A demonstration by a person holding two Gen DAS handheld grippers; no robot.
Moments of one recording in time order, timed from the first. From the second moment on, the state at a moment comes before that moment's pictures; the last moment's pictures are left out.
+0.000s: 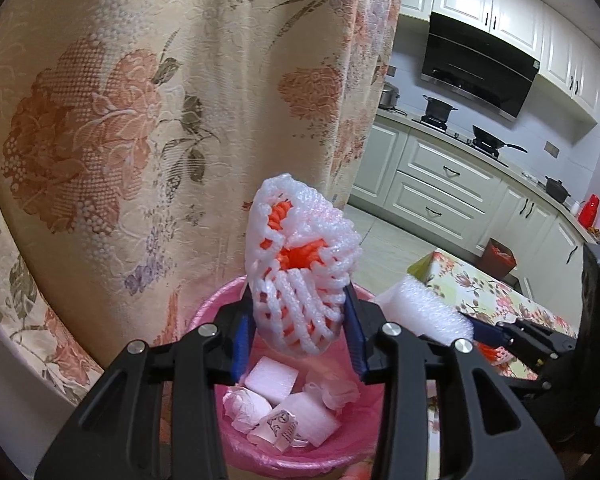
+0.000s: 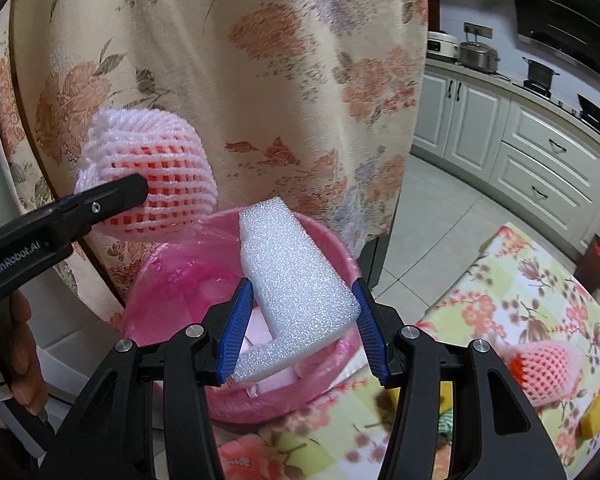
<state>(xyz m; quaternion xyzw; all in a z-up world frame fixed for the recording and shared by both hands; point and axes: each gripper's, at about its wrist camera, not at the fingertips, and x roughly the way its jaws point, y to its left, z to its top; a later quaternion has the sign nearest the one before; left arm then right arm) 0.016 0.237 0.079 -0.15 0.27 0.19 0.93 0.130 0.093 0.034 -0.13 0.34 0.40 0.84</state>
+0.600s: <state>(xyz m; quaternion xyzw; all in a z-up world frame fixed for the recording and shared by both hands) 0.021 0.245 0.080 -0.16 0.26 0.19 0.93 0.134 0.115 0.025 -0.14 0.34 0.41 0.84</state>
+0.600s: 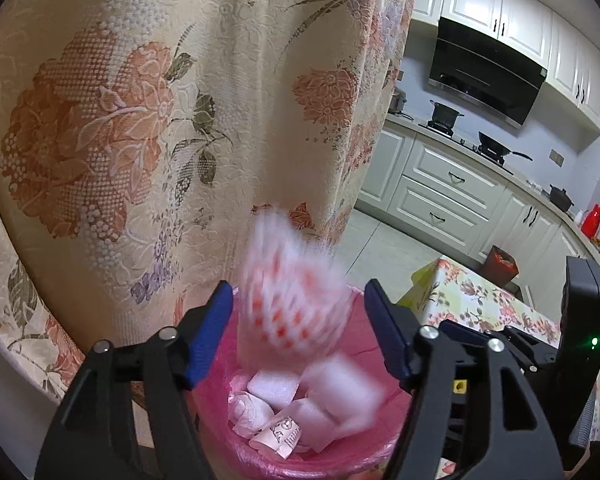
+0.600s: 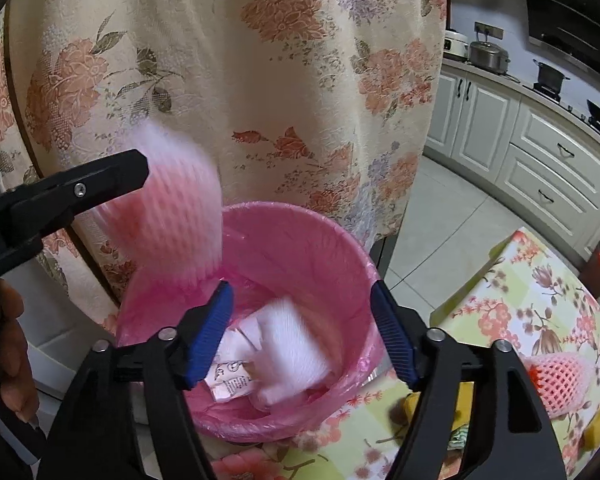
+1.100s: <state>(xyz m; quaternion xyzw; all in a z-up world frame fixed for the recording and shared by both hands) 0.021 0.237 0.081 -0.16 0.26 0.19 0.93 0.133 0.075 0.030 -0.12 0.34 0.38 0.85</state>
